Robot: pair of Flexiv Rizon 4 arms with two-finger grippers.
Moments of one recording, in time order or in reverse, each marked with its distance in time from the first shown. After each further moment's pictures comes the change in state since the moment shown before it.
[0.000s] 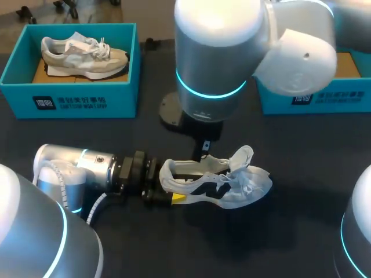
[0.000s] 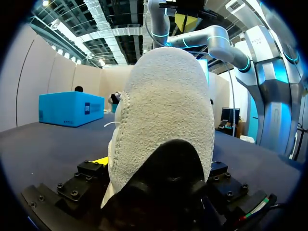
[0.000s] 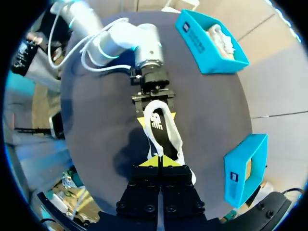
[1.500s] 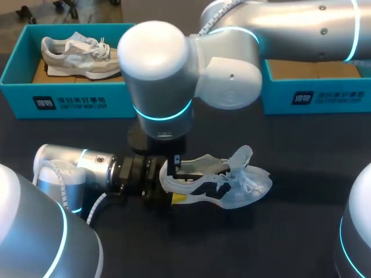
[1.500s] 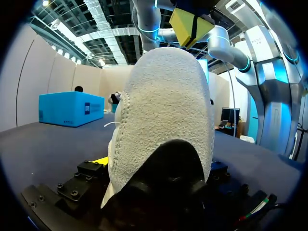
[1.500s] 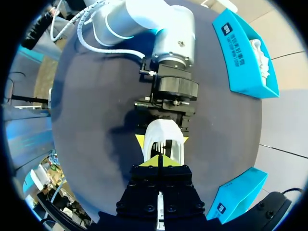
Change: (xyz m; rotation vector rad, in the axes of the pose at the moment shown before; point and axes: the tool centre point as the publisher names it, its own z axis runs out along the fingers) left arm 0.000 0.000 0.000 0.000 0.000 0.000; right arm 0.011 0.058 0.086 0.080 0.034 -0.256
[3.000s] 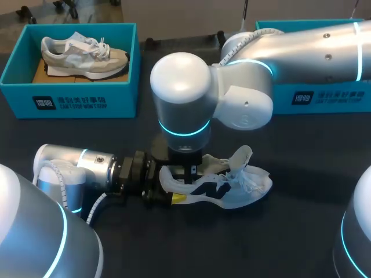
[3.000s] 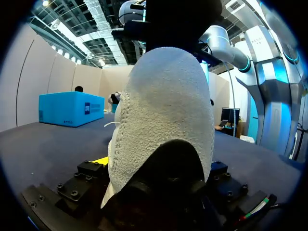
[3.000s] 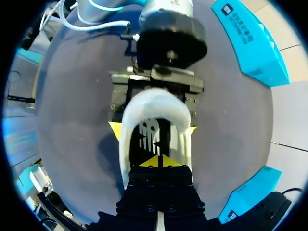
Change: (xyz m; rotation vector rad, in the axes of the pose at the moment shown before) left arm 0.000 0.000 0.000 0.000 0.000 0.000; right arm -0.013 -0.033 0.091 -0.008 0.029 0.031
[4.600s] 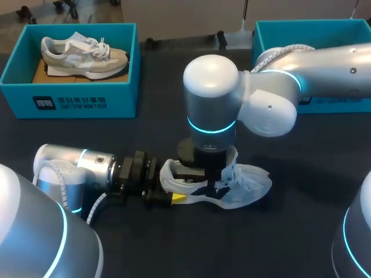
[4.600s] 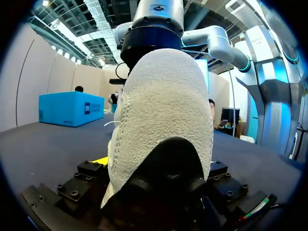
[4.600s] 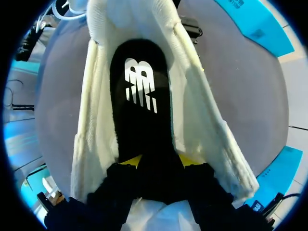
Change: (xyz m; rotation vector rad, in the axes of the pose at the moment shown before) left arm 0.000 0.000 0.000 -0.001 0.000 0.000; right arm 0.008 -0.059 0.038 0.042 0.124 0.100
